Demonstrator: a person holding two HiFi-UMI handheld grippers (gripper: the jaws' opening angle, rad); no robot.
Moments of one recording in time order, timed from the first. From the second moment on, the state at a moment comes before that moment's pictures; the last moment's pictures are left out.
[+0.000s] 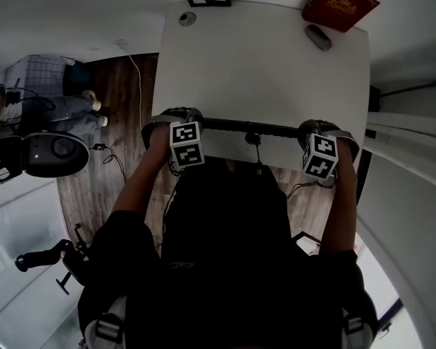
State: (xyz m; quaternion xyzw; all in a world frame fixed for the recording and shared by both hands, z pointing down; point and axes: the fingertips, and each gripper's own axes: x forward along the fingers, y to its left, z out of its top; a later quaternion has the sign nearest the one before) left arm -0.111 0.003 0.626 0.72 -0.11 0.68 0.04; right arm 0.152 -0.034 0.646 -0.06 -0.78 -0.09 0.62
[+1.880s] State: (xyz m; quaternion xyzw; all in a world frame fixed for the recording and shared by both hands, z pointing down) left arm -0.124 -0.071 0.627 0.72 -0.18 0.68 -0.01; right arm 0.103 -0.096 0.619 0.09 -0.76 -0.30 0.57
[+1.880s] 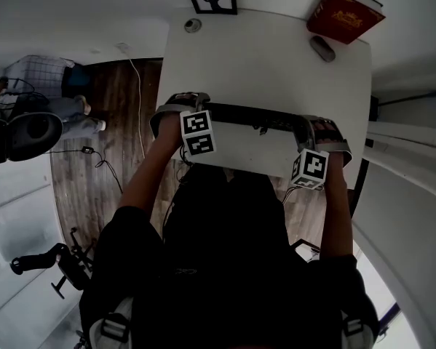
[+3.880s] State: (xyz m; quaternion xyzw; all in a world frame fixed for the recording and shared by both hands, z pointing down) left arm -0.139 -0.143 0.688 0.70 -0.30 0.64 -0.02; right arm 0.099 -0.136 0.712 0.06 -0.77 -0.15 0.62
